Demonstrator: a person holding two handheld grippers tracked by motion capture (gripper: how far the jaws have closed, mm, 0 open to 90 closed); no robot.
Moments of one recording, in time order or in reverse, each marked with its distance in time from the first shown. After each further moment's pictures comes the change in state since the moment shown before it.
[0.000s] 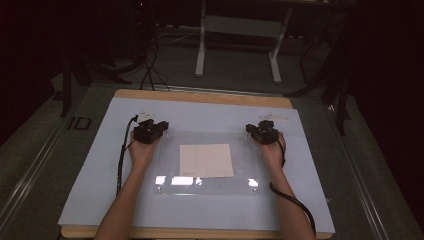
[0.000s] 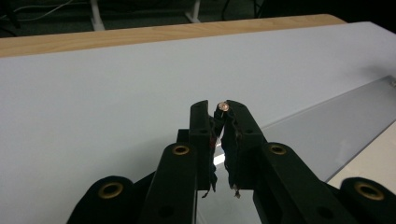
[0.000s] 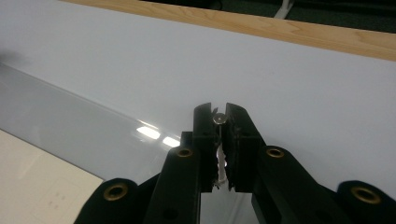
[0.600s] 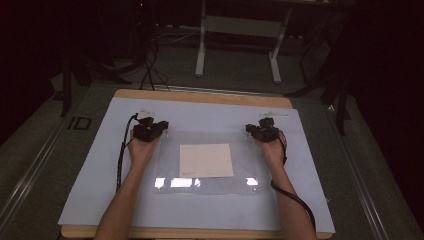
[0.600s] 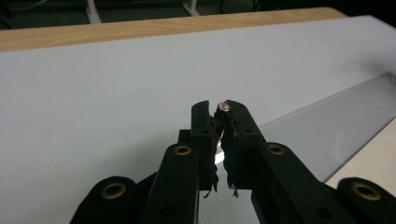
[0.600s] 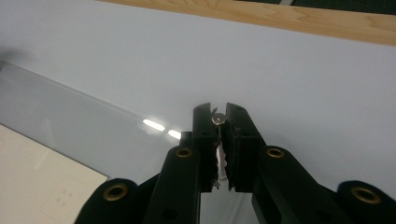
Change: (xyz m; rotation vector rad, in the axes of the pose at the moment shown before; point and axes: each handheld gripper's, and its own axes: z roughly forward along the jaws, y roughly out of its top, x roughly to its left) left arm 0.005 0.005 0.003 0.033 -0.022 -0.020; right arm -0.005 0.007 0.002 0.055 0.028 0.036
